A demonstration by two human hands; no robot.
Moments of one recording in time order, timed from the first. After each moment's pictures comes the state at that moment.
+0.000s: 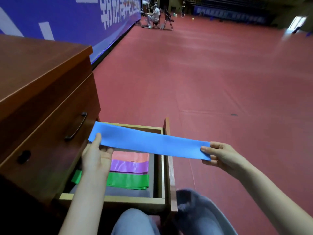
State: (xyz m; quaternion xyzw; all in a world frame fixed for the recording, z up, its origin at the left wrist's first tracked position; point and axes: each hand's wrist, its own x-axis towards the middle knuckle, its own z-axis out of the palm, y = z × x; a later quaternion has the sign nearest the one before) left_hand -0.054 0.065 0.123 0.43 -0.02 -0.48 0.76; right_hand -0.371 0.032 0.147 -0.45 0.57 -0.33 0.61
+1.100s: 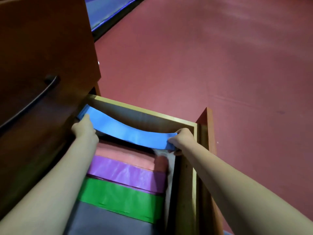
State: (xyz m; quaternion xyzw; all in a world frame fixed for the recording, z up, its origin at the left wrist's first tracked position) left_hand 0.035 -0.119 -0.043 0.63 0.09 -0.32 0.71; right_hand -0.185 -0.169 -0.043 -0.54 0.71 -0.11 0.44
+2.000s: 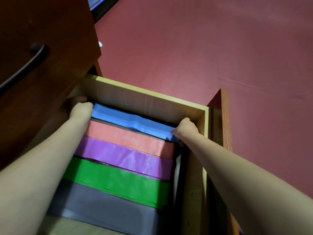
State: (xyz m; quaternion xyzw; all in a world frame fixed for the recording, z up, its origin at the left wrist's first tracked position) left_hand 0.087 -0.120 -0.084 0.84 -0.15 -0.28 0.43; right_hand -0.175 -0.178 -0.082 -0.58 0.74 0.03 0.34
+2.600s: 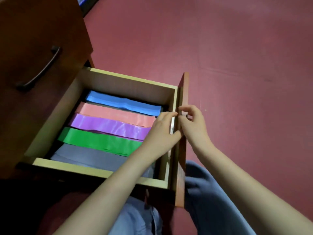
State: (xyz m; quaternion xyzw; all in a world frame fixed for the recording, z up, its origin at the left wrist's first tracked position) left_hand -0.169 0.007 0.032 0.62 -0.60 -0.38 0.33; right_hand -0.263 -0.028 0.036 -0.58 0.62 -0.35 0.40
